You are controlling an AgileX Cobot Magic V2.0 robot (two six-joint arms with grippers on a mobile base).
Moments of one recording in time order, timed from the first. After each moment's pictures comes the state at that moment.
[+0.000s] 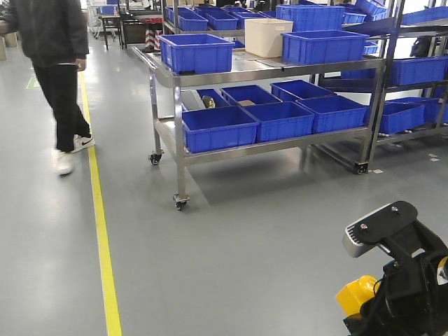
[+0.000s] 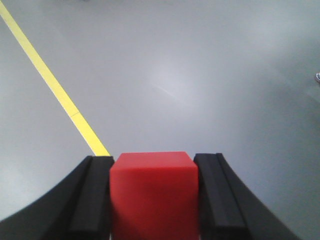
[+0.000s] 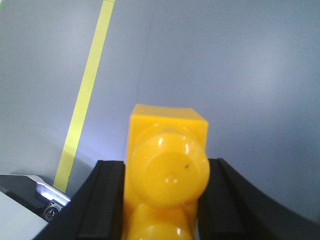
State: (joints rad) left arm -0.24 0.62 -0.63 -0.11 0.76 0.04; right arm 0.27 1.23 -1.01 0.11 0.85 -0.33
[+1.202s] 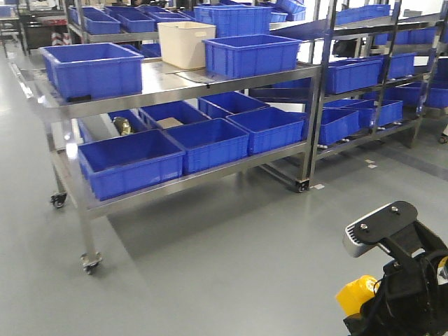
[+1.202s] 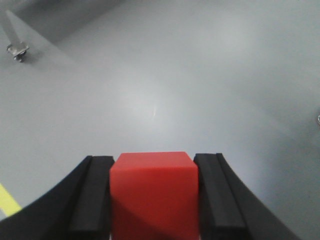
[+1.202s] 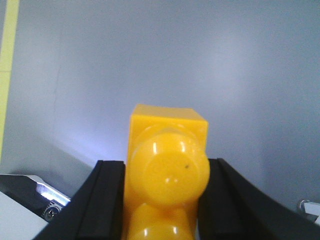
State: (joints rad) left arm -0.24 0.62 -0.63 -0.11 0.76 0.04; right arm 0.27 1.23 -1.01 0.11 0.85 -0.33
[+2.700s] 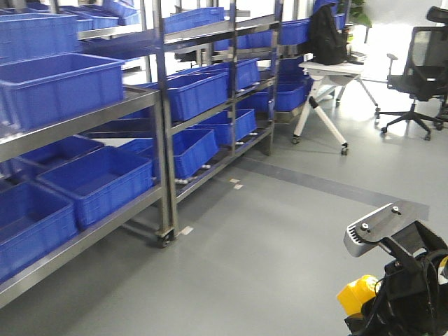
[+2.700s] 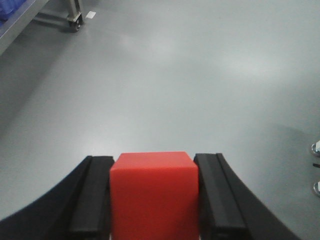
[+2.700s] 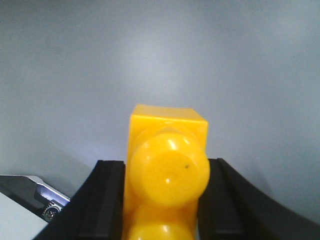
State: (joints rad) left arm -0.24 0.62 -0.63 -0.11 0.76 0.04; right arm 0.27 1.23 -1.01 0.11 0.85 -0.33
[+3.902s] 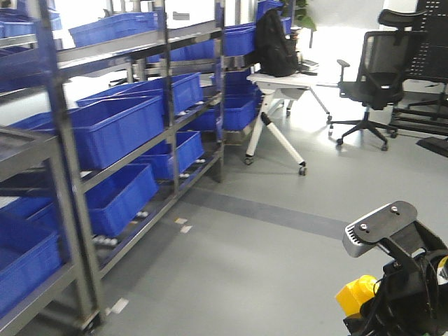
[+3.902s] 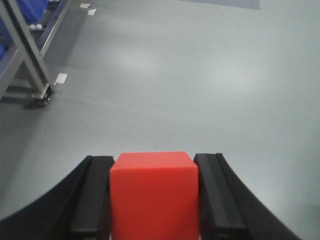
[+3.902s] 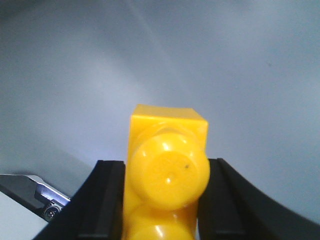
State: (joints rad) left arm -0.24 0.62 -0.63 -0.11 0.76 0.04; right arm 0.27 1.23 -1.01 0.11 0.85 -0.33
